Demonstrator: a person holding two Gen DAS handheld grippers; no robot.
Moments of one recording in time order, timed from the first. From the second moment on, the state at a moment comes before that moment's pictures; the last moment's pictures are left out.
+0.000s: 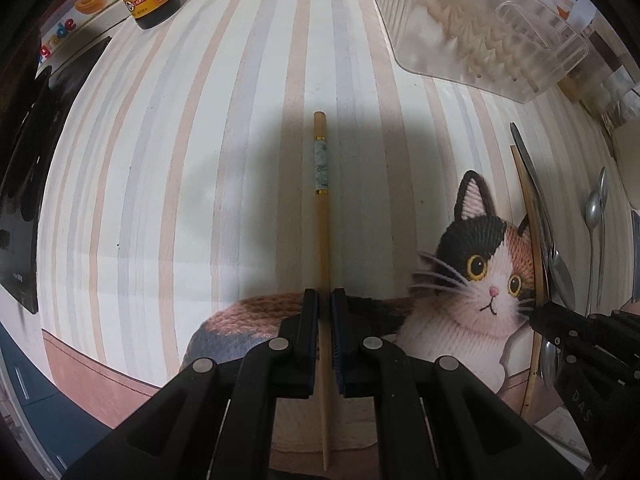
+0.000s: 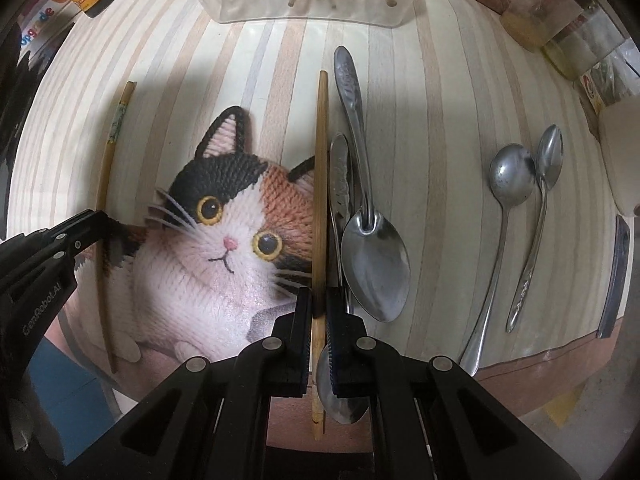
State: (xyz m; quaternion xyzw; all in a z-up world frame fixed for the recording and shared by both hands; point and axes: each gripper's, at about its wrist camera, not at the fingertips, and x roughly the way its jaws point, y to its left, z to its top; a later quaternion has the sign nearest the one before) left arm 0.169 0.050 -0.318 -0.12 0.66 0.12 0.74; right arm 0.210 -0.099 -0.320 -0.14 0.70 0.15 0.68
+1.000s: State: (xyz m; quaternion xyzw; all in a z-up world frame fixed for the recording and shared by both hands) left arm 0.141 0.067 -0.202 -0.11 0.56 0.13 0.81; right arm 0.204 -0.115 -0.240 -0.05 0.65 0.17 0.74
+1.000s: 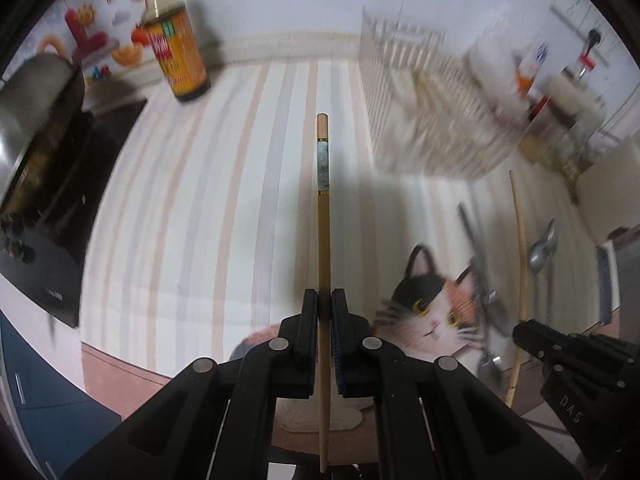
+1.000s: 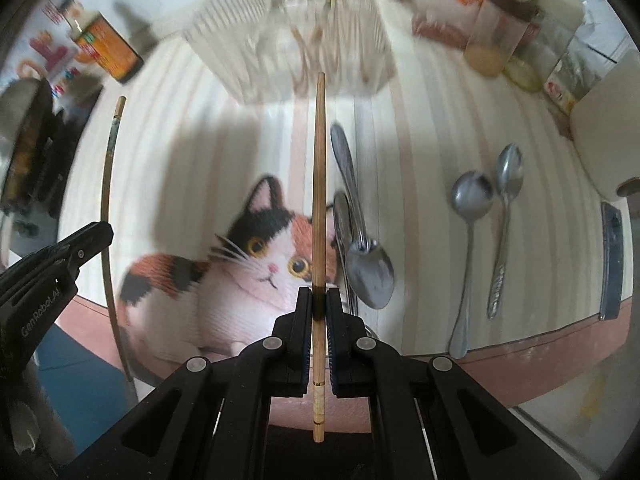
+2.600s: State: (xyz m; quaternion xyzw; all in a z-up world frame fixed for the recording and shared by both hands) left arm 0.408 0.096 -0.174 -0.16 0.59 0.10 0.79; right arm 0.491 -0.075 -0.222 0.06 0.67 0.21 0.71
